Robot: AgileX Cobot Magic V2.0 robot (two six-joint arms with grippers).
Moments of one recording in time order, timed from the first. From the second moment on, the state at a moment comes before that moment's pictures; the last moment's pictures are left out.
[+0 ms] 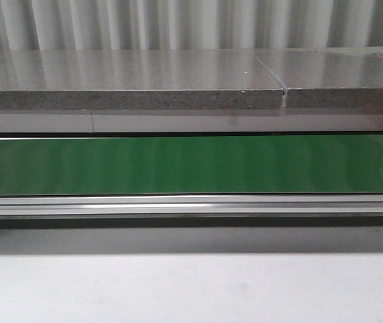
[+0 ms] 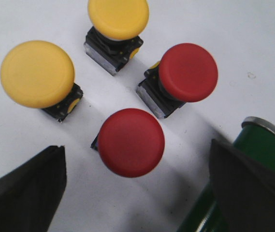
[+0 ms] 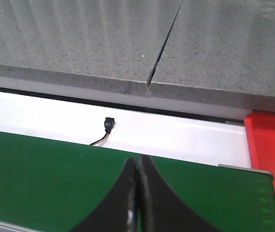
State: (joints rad) left arm 0.30 1.68 -1.01 0.04 0.40 -0.40; right arm -0.15 0.66 -0.63 0.75 0.45 -0.75
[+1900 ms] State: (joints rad) left arm 0.07 1.36 -1.02 -0.02 0.58 -0.30; right arm -0.15 0.66 -0.63 0.75 0.45 -0.75
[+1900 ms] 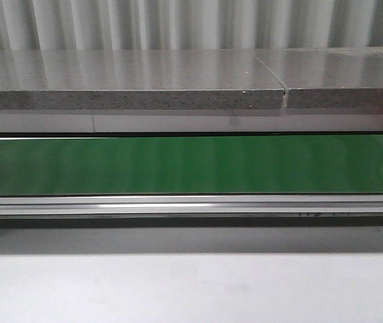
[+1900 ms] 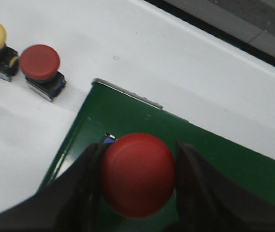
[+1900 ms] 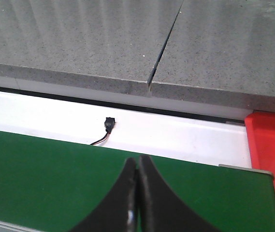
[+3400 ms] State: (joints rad) left arm 0.24 1.35 -1.00 -0.04 0.59 -0.17; right arm -0.15 0.66 -0.63 0.75 0.46 -0.75
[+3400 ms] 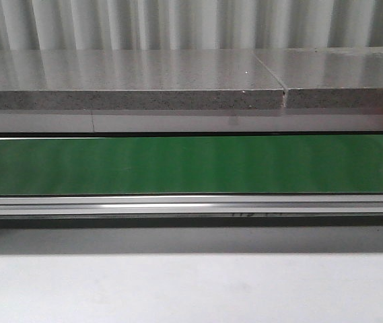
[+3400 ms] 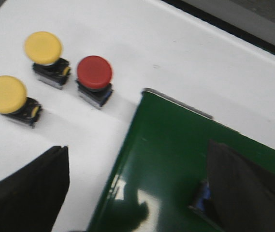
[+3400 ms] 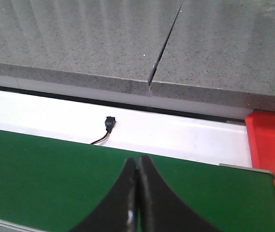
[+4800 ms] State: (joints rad) left arm 0.47 1.88 -1.26 0.02 0.60 -0.16; right arm -0.15 0.66 -0.63 0.75 0.46 -0.75
